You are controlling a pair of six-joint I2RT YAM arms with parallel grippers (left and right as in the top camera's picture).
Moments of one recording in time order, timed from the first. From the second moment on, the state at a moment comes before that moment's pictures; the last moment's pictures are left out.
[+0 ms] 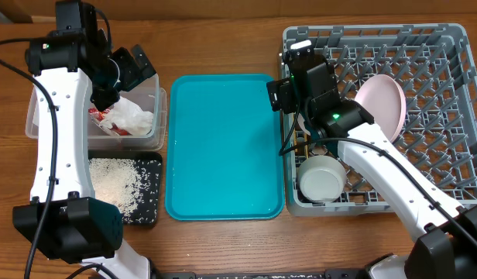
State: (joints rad) left arm 0.11 1.82 1.90 -1.28 0.21 -0.48; right arm 0.47 1.60 1.26 -0.38 0.26 0.08
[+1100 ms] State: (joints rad) left arm 0.11 1.82 1.90 -1.28 0.21 -0.48; right arm 0.44 1.12 1.26 -0.45 0.25 0.09
